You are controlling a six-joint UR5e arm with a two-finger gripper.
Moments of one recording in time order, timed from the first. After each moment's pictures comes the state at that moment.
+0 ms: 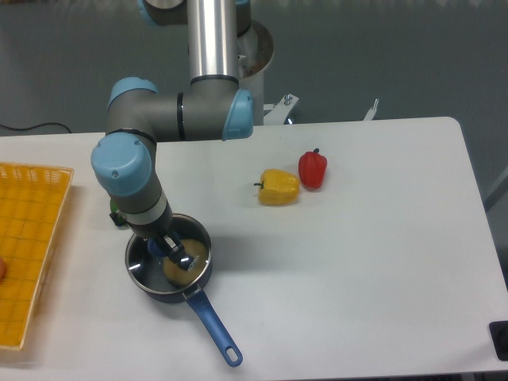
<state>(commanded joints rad) 2.08 -1.99 -1.58 -1.13 1.59 0.88</state>
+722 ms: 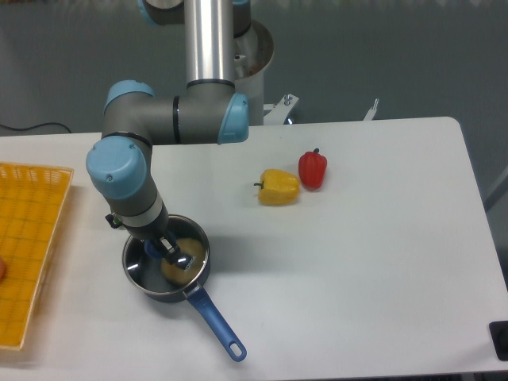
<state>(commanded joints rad) 2.08 -1.99 -1.58 -1.13 1.60 0.88</state>
